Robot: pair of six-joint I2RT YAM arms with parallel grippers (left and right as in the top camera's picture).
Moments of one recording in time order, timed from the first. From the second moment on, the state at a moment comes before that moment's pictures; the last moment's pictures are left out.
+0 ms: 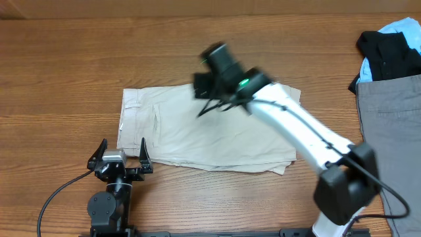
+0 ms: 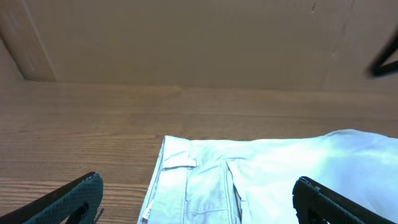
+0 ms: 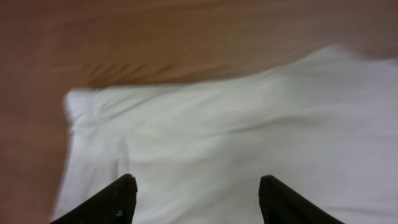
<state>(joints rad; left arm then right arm) 0.03 0.01 0.01 -0.08 0.02 -0.05 0.57 1.87 1.64 -0.77 -0.04 0.57</state>
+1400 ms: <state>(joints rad) 0.03 0.06 0.13 -0.01 0.45 -0.21 0.32 1.86 1.56 -1.19 -0.20 0.52</state>
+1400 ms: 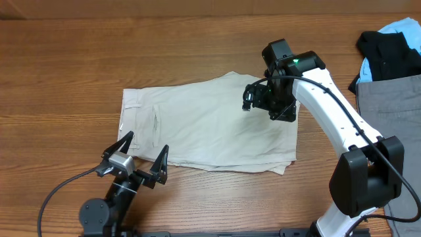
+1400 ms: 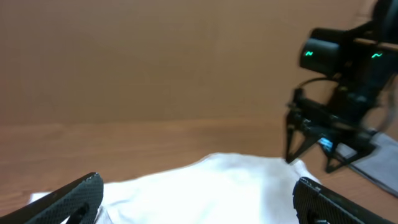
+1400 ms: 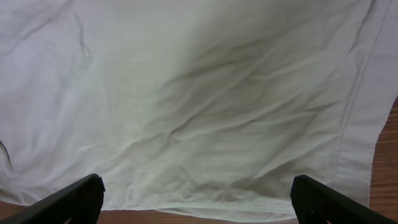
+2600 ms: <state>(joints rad) 0.01 1.82 1.25 -0.91 0.42 -0.04 0.32 1.86 1.21 -1.05 -0.16 0.57</state>
